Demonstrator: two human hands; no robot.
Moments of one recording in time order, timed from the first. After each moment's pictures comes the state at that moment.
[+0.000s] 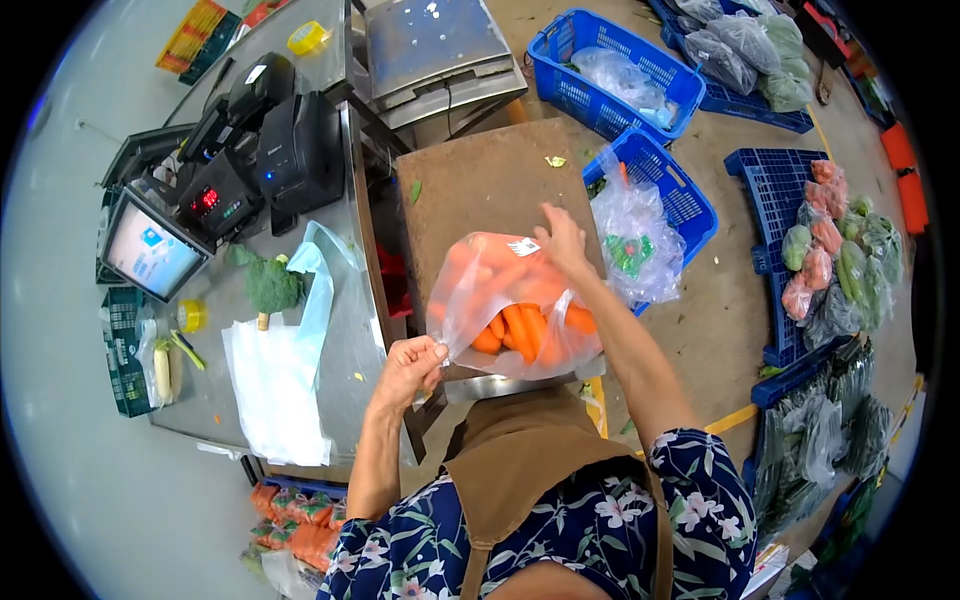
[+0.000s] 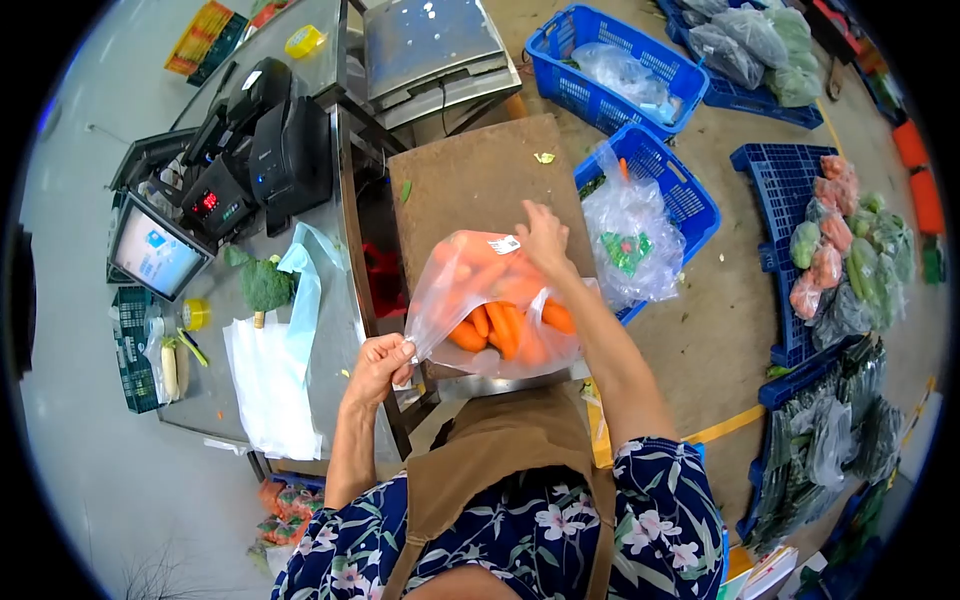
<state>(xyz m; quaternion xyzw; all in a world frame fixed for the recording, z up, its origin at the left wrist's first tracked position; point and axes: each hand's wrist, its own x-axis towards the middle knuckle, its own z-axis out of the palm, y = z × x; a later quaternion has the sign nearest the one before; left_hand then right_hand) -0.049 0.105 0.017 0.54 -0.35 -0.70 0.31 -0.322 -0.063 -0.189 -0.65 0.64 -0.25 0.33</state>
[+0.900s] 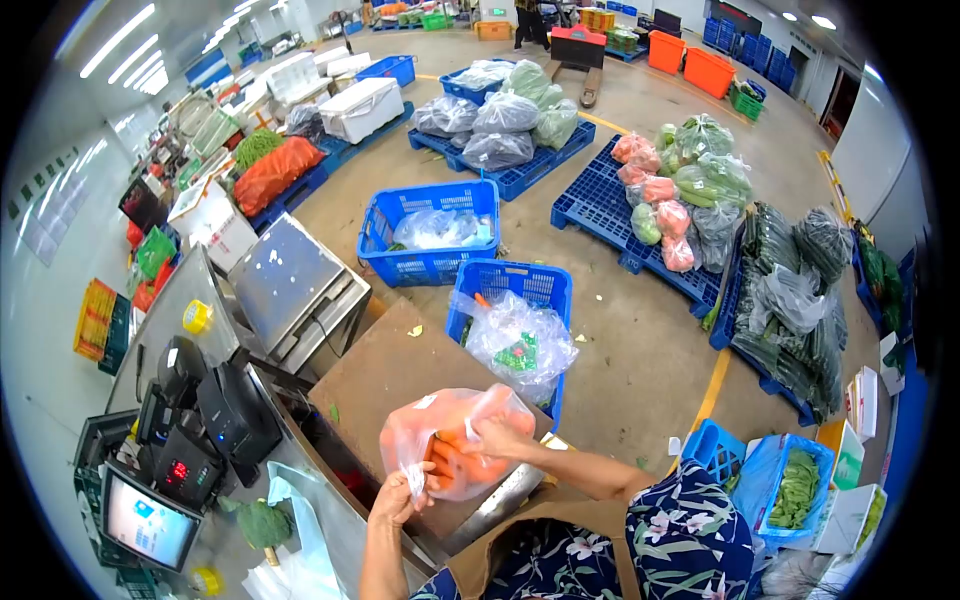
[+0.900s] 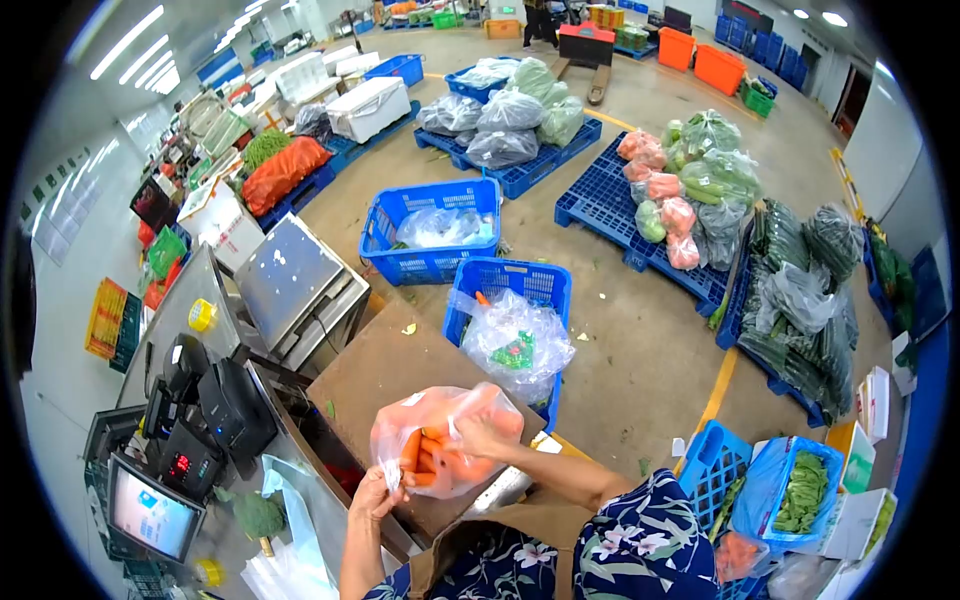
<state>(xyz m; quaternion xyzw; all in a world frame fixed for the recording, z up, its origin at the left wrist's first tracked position) -0.066 0.061 -0.015 0.31 -0.31 -0.88 0.17 -0.322 0.103 -0.074 -0.61 0.69 -0.15 0.36</state>
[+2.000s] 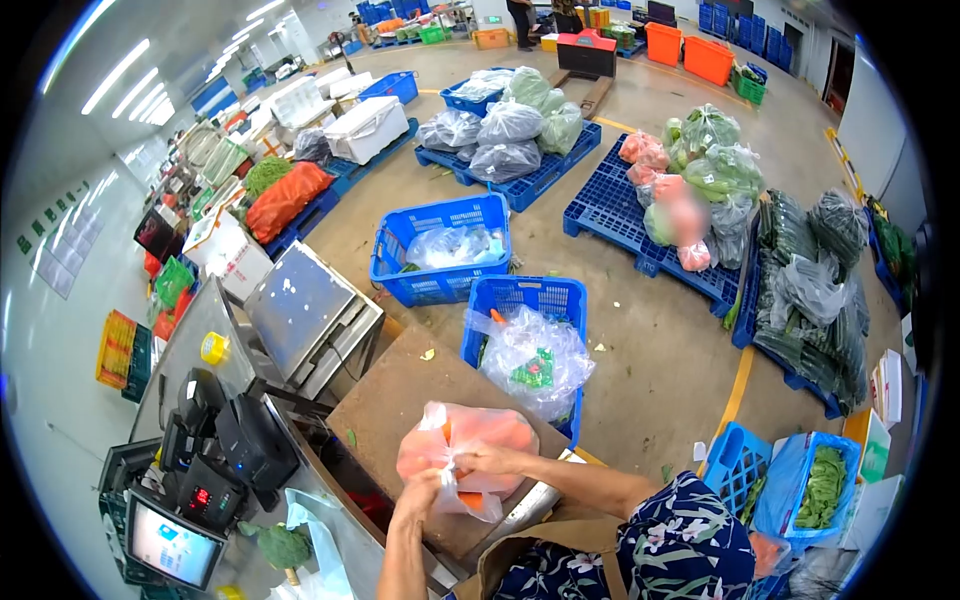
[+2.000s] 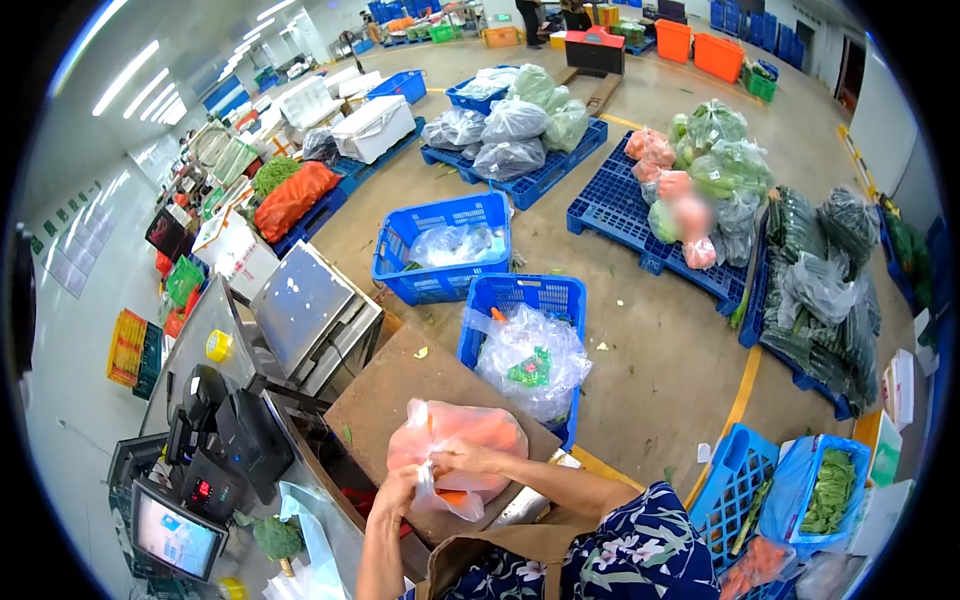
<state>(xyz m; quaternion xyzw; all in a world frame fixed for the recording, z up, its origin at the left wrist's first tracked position) -0.131 0.033 -0.029 0.51 -0.45 -0.73 0.08 -0.326 0.087 -0.074 -0.37 0.27 -0.49 0.74</state>
